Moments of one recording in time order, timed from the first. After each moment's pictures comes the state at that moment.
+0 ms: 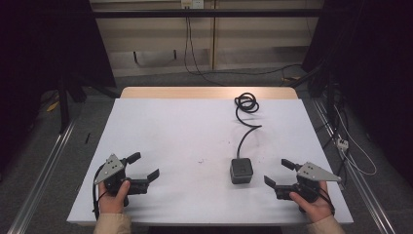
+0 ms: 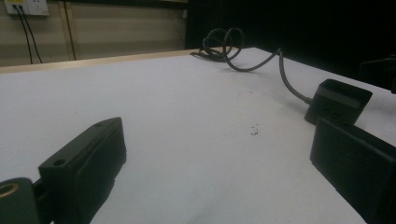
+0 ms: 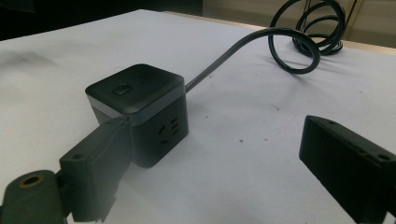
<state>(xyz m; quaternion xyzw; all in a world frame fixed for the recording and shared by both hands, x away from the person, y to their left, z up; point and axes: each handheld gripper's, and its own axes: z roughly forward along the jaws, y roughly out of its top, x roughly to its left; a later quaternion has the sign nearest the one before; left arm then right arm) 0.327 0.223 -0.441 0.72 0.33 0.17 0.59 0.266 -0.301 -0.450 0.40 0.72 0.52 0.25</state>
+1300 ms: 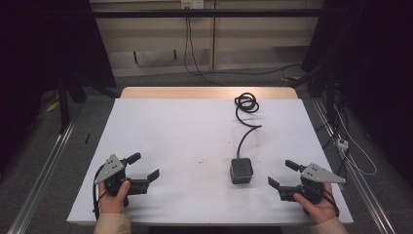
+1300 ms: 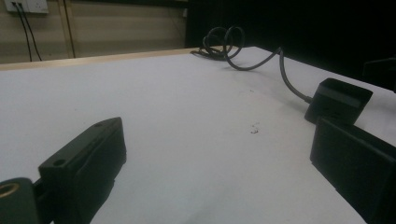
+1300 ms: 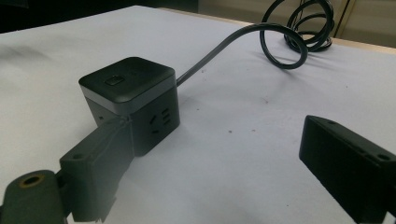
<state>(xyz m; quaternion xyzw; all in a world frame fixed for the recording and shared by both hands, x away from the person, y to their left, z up) 0.327 0.223 -0.443 0.71 0.33 0.17 0.59 0.262 -0.309 -0.450 0.40 0.72 0.51 0.25</state>
